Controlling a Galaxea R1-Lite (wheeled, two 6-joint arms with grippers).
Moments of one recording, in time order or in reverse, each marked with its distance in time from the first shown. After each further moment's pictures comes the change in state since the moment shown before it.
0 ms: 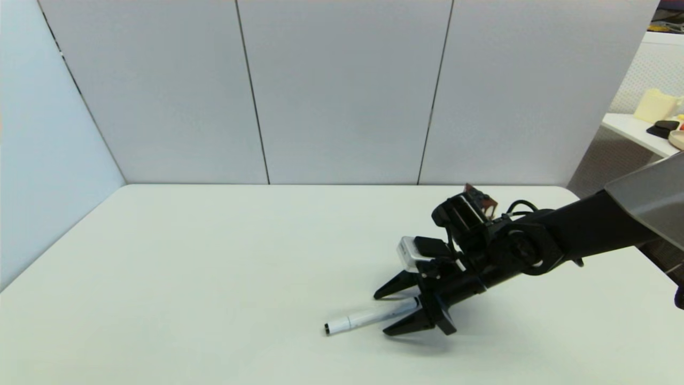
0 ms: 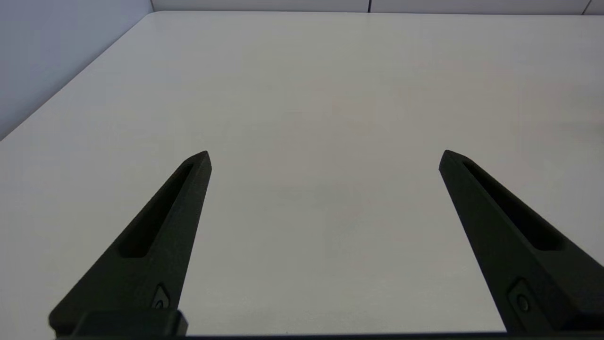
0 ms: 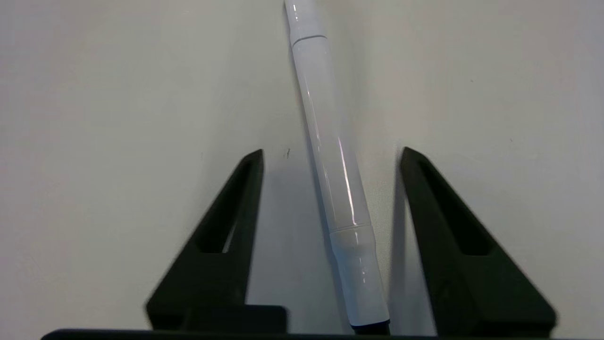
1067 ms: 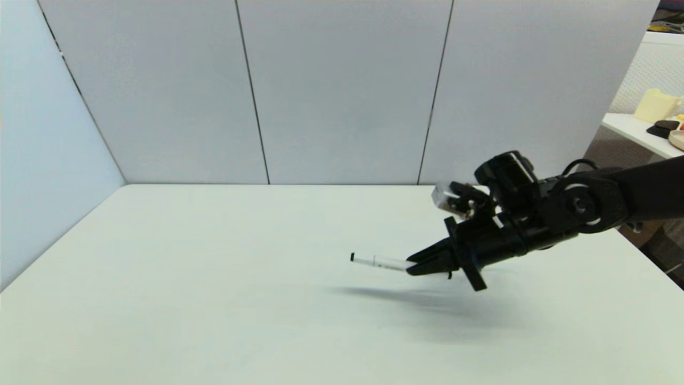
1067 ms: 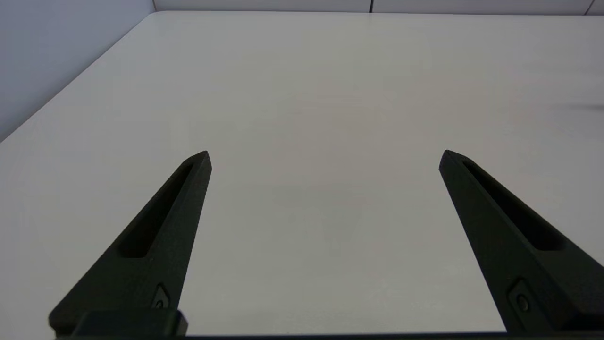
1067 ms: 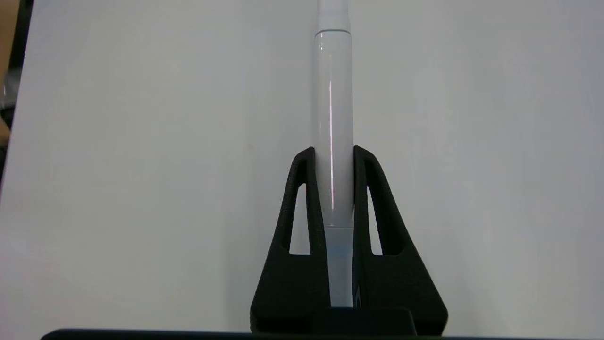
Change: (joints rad) left arm 0.000 0.000 0.000 0.000 0.000 0.000; right arm -0.146 -0.132 -0.106 0.162 -0.012 0.256
